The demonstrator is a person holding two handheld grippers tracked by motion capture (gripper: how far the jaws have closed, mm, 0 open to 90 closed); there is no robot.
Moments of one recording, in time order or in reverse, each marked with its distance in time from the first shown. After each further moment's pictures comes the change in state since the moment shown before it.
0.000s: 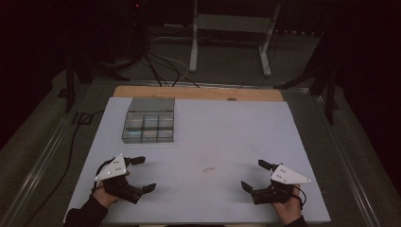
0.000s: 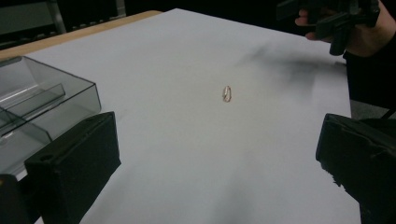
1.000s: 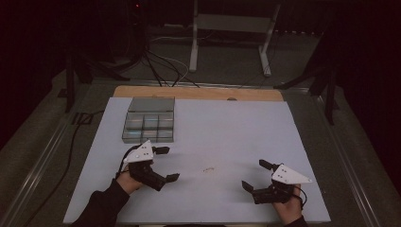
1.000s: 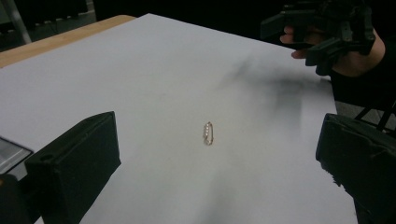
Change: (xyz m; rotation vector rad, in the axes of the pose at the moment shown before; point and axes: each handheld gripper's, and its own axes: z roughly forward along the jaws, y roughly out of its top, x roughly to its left) left arm -0.001 0.045 0.060 0.025 -0.102 0.006; right arm -0.002 0.000 -0.001 -0.010 -0.003 0.008
